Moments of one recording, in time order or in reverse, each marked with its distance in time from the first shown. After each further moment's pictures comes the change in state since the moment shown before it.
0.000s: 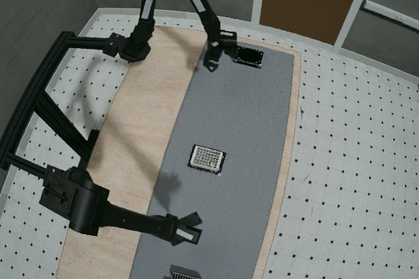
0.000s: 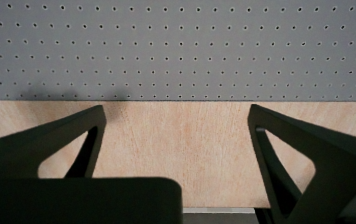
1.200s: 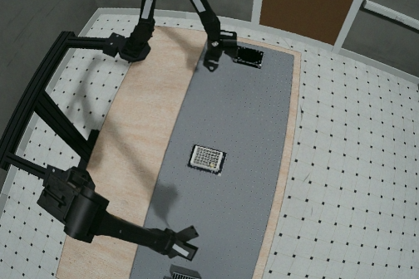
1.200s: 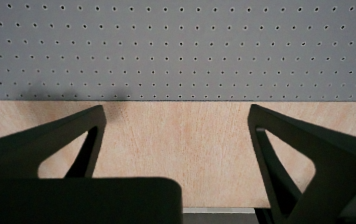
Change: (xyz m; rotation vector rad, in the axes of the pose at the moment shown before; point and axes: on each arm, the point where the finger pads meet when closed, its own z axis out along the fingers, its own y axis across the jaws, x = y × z) left arm 0.000 0.000 0.000 0.000 0.000 0.000; right arm 0.035 -0.038 0.005 -0.006 0.004 -0.002
